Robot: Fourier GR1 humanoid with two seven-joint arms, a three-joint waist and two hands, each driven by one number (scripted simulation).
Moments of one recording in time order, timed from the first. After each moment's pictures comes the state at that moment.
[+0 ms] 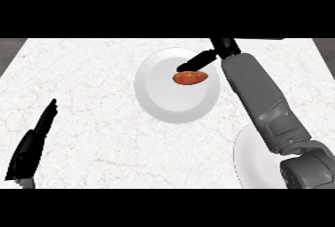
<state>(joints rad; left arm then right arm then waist) 0.04 0.23 0.16 -1.50 -0.26 -0.06 -0.14 -1.23 -0.11 -0.23 -0.25 0.34 0.04 -0.38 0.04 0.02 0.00</state>
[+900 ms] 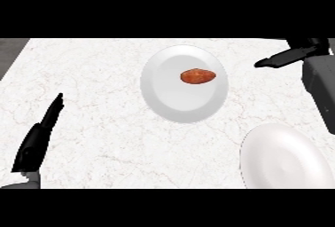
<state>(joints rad) 0.00 0.22 0.14 -1.50 -0.27 -0.07 -0.14 -1.13 -0.47 -0.37 -0.18 0.23 0.39 -0.64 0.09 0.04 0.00</state>
